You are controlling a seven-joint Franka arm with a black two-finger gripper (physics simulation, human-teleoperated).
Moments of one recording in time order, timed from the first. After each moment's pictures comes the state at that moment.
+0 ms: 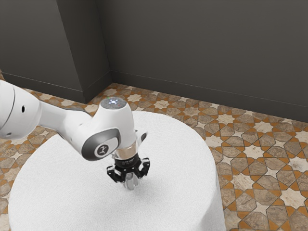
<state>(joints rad) -0.48 0.06 0.17 -2.37 0.03 2.46 -1.06</state>
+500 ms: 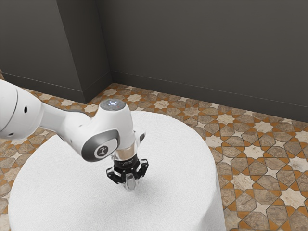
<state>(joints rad) -0.47 0.08 0.17 -2.37 0.02 2.47 -1.10</state>
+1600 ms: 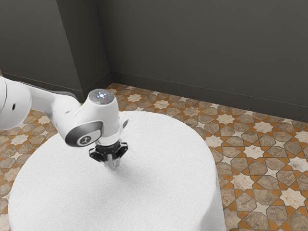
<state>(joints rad) -0.47 0.06 0.34 -2.35 0.37 2.46 -1.18</state>
